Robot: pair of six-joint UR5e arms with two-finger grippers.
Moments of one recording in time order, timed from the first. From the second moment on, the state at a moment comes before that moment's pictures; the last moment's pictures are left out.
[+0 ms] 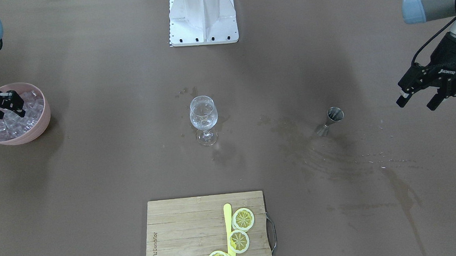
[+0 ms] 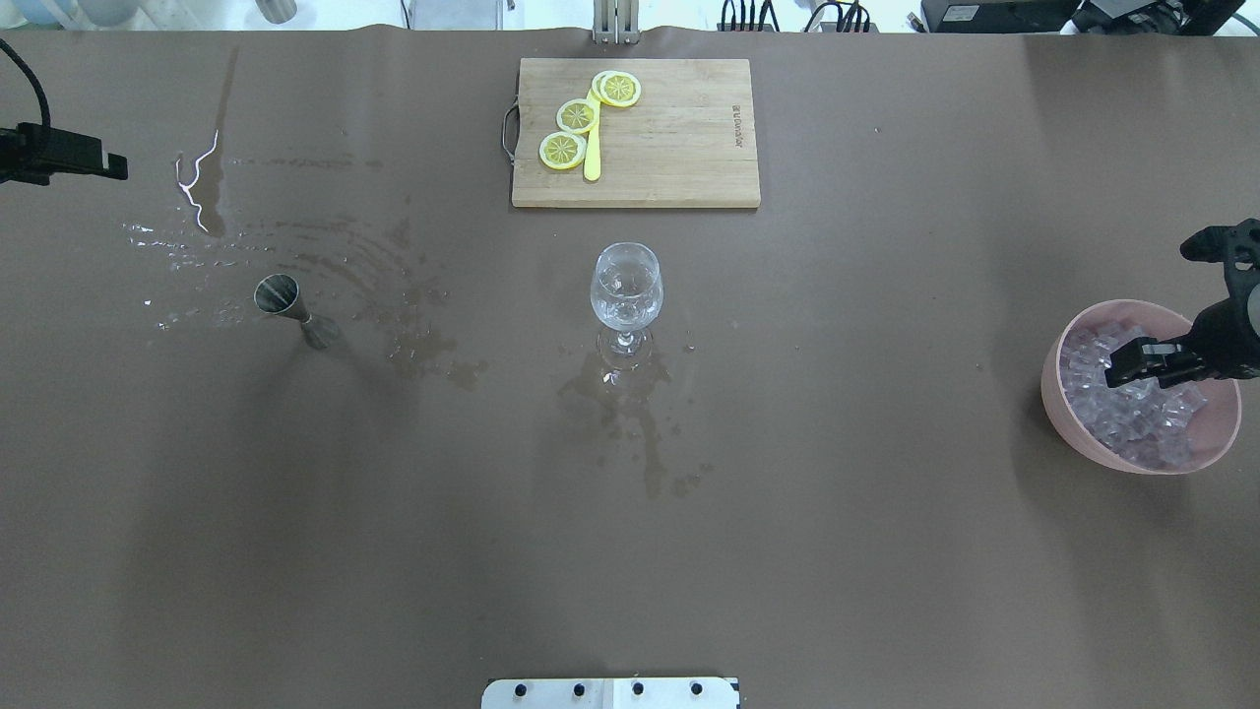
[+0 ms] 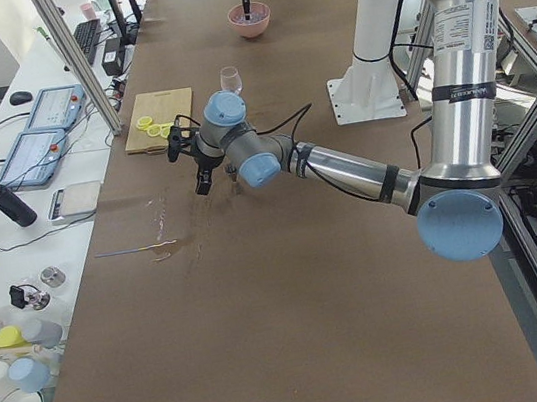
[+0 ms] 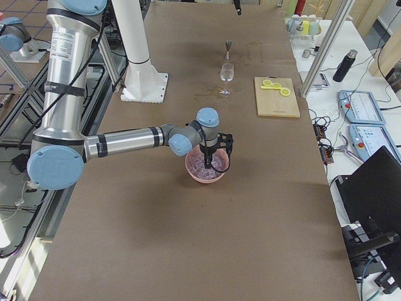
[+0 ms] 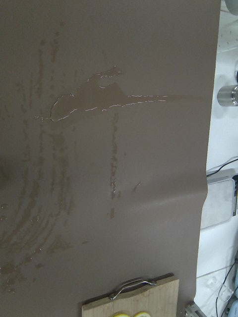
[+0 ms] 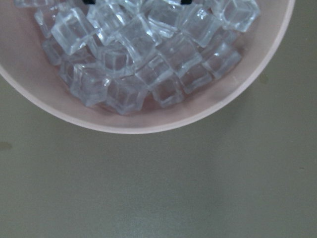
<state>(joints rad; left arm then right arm) -1.17 -1.65 -1.84 -2.19 -2.15 -0.89 0.99 -1.73 1.85 -1.13 2.18 0.79</state>
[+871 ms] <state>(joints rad) -1.17 -1.65 -1.85 -2.19 -2.15 -0.89 0.99 -1.72 1.85 -1.13 2.18 0.79</state>
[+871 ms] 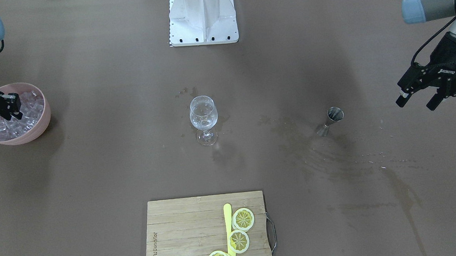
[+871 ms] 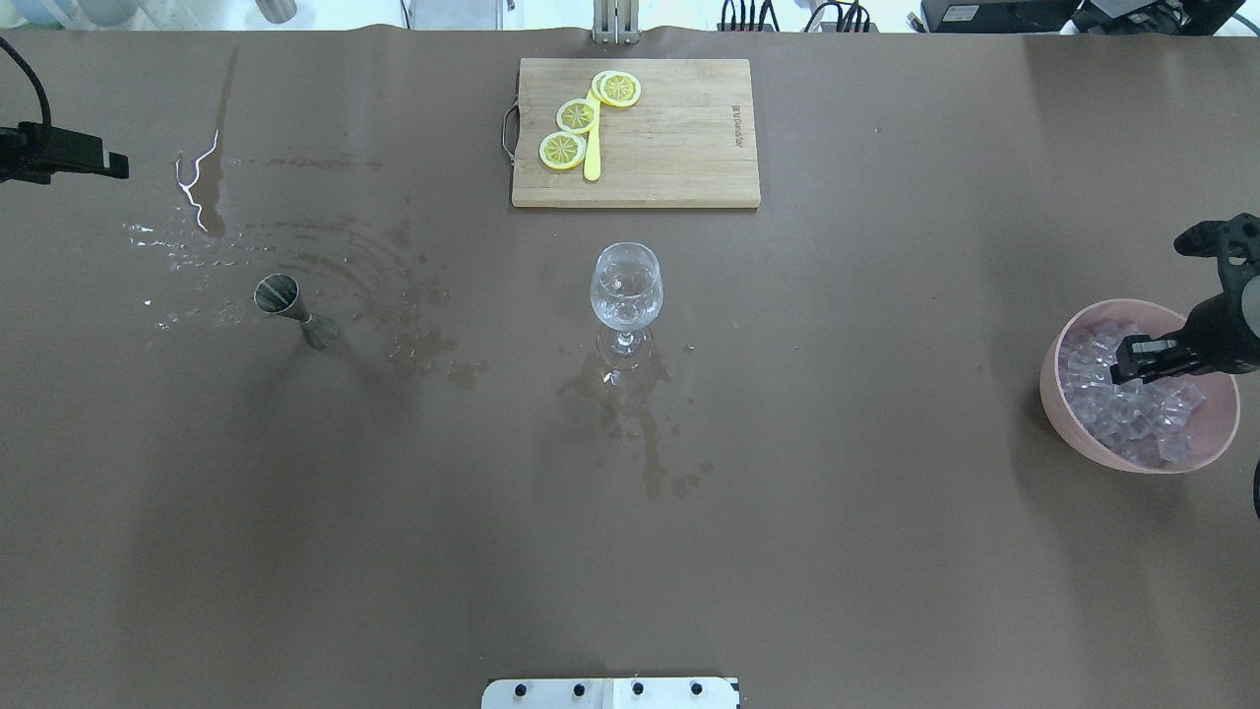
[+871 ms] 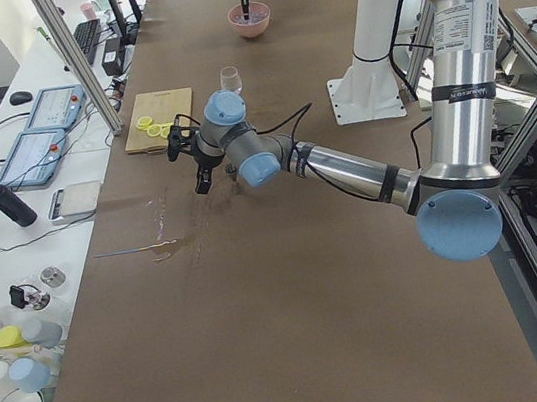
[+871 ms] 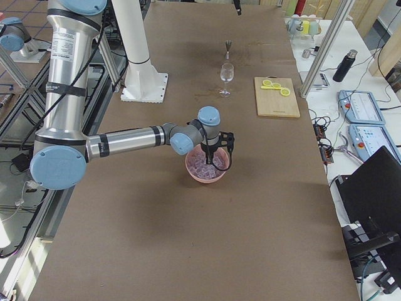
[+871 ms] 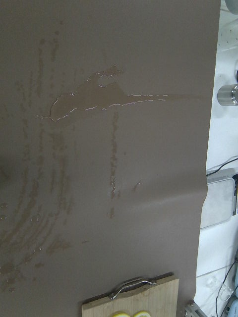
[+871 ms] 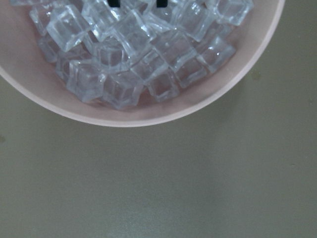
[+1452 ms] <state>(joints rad) -1.17 -1.65 -1.85 -2.19 -2.15 -0.89 1.06 -1.69 1.91 -1.17 2.29 0.78</state>
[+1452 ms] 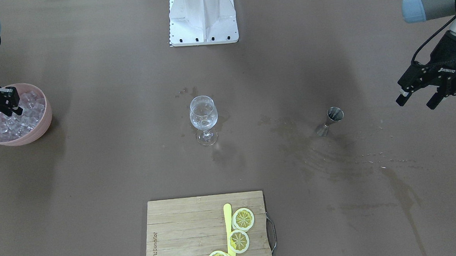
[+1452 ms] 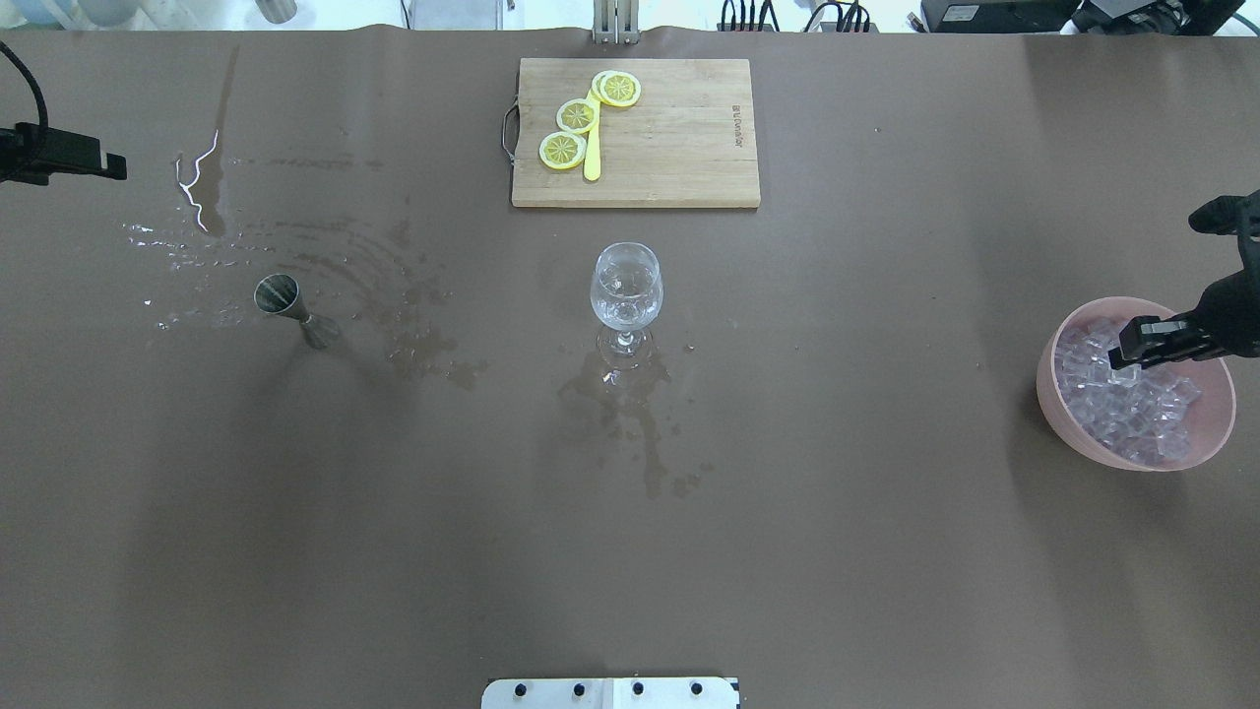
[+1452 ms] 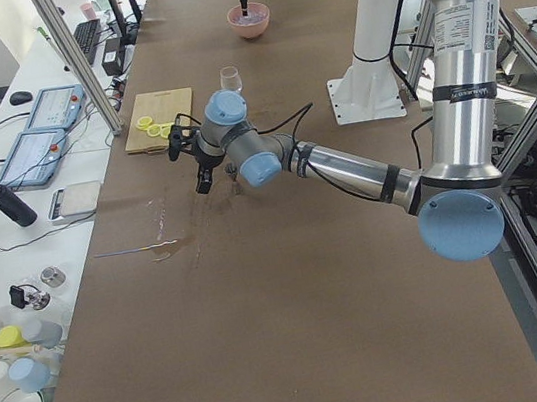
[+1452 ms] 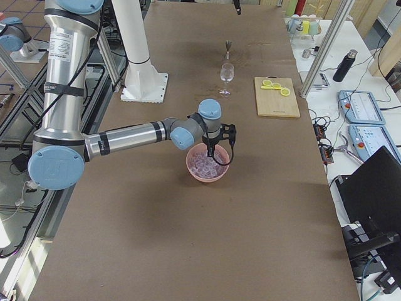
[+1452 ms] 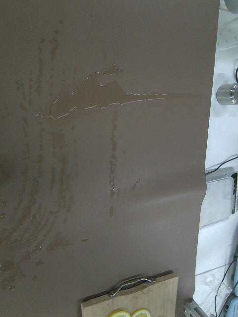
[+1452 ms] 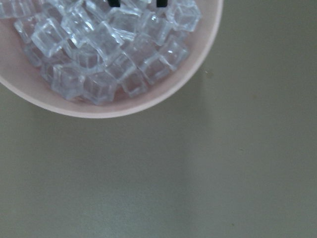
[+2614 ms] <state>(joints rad) -1.35 -1.64 -1.84 -1.81 -2.19 -0.37 1.10 -1.25 2.00 -1.54 2.38 1.03</state>
